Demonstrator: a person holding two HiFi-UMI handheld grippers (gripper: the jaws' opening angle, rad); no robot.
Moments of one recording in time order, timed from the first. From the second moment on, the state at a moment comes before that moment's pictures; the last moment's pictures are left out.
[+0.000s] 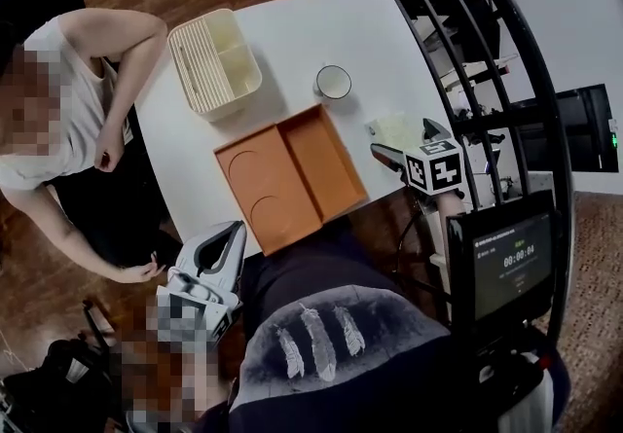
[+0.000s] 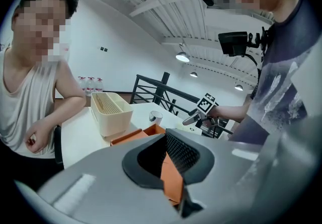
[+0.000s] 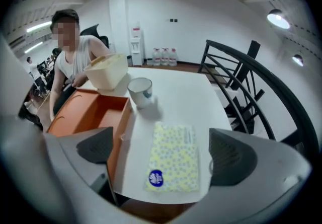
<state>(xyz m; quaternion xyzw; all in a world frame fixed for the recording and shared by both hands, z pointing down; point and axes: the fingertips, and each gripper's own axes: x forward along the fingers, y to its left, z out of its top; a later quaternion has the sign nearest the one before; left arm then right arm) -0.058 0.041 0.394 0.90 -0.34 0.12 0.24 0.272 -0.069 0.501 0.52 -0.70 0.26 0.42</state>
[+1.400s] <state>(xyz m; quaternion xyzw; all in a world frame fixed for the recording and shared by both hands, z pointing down) -0.057 0.039 0.397 0.90 -0.35 0.11 0.25 0.180 -0.044 0.483 0.39 -0.77 0.27 0.43</state>
